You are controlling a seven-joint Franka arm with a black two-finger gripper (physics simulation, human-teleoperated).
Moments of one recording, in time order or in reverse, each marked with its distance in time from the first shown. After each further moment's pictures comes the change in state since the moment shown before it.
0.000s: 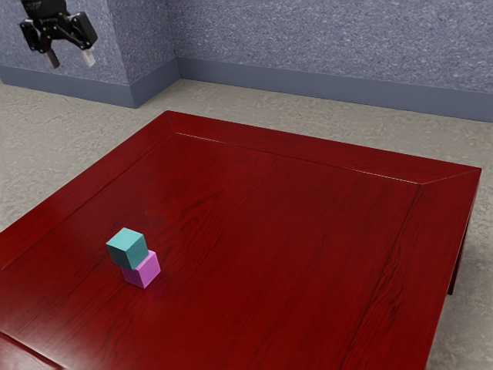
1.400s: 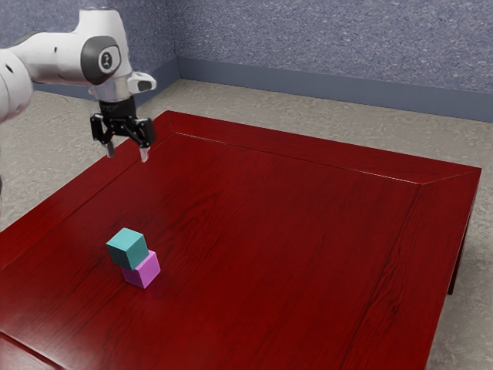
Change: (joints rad) arm -0.187 -0.039 0.009 -0.644 0.129 0.418 -0.082
